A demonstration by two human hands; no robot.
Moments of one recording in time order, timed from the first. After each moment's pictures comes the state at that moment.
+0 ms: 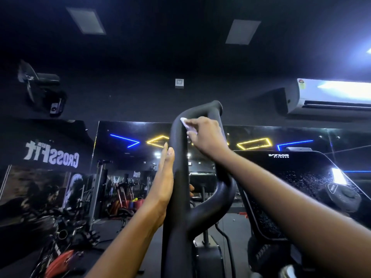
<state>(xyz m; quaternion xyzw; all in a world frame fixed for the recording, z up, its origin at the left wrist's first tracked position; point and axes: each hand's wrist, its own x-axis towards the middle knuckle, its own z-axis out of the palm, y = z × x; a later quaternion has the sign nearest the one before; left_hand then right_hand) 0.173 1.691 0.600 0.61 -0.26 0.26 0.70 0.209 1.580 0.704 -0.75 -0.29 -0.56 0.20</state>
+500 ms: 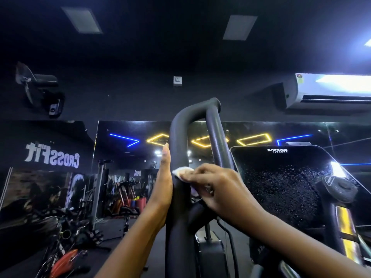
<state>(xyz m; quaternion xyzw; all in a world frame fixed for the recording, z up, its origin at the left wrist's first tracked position) 0.156 1.684 0.592 0.59 -0.33 0.26 0.68 0.152 1.551 0.588 -0.69 -0.46 -0.53 0.15</state>
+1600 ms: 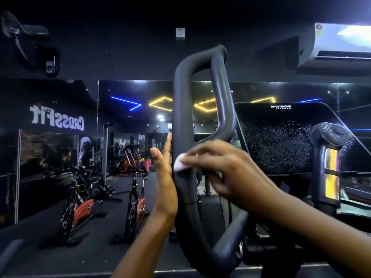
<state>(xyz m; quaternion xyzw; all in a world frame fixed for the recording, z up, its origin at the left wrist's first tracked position) 0.122 1.682 0.493 0.52 -0.30 0.27 0.75 0.106 1.548 0.530 -0.69 -0.49 -0.52 0.12</state>
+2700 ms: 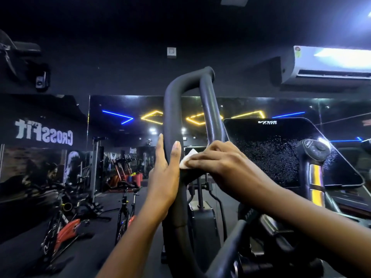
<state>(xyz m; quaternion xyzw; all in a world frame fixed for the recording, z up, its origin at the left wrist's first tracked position) 0.127 1.676 0.534 0.69 -0.19 0.35 0.61 0.123 1.520 0.558 -0.70 -0.45 -0.55 -0.04</state>
